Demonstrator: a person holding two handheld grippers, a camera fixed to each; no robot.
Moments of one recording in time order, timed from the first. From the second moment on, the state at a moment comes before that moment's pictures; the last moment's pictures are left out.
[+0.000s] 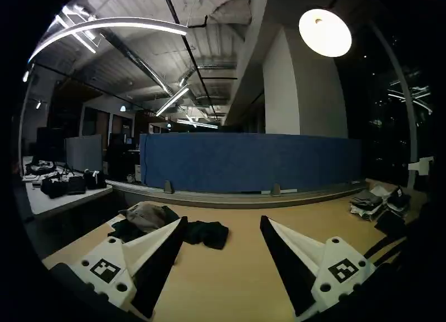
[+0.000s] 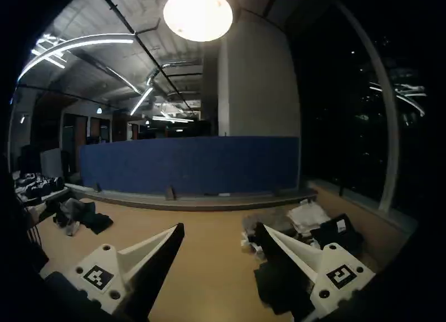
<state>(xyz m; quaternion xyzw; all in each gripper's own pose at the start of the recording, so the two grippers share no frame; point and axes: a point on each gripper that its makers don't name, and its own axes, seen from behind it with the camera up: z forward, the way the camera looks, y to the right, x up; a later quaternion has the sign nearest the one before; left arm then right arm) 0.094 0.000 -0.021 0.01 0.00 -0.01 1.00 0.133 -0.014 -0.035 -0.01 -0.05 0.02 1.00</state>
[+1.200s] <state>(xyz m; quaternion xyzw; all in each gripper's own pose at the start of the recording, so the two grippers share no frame) 0.005 -0.013 0.003 0.02 0.01 -0.01 1.00 0.115 -0.049 0.001 0.01 -0.05 0.00 1.00</state>
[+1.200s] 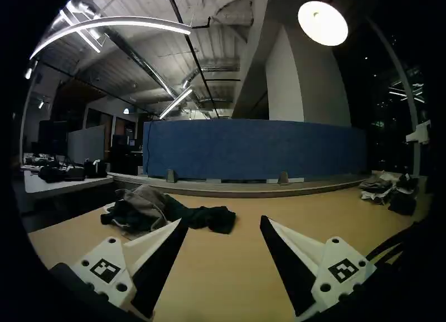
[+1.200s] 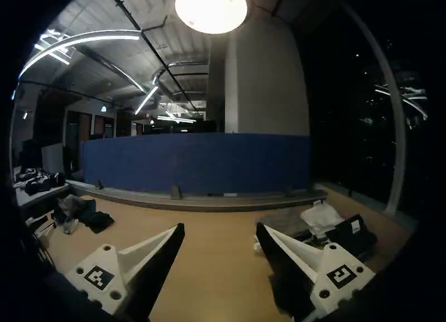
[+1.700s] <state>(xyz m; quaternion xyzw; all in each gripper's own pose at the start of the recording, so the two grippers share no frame) -0.002 -0.010 0.000 0.02 0.00 0.00 1.00 0.121 -0.033 -0.006 0.00 -0.02 0.01 1.00</state>
